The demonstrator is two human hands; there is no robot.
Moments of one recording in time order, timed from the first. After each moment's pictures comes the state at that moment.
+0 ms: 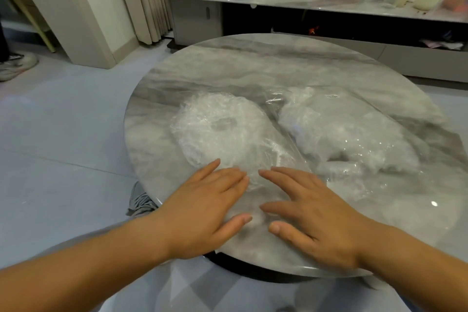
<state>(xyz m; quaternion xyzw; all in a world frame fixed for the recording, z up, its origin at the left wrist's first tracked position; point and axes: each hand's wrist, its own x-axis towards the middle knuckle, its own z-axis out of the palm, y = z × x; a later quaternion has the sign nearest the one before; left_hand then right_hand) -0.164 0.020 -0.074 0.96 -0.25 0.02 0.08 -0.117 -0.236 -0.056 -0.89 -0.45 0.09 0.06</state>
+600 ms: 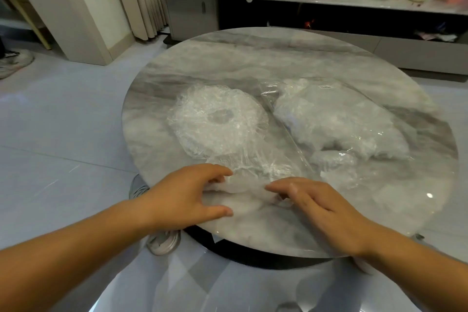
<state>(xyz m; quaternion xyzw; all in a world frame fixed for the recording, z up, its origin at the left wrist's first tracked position) -0.164 0.039 -0.078 0.94 -0.12 -0.07 0.30 -0.132 -0.252 -0.078 -0.85 -0.28 0.16 0.41</state>
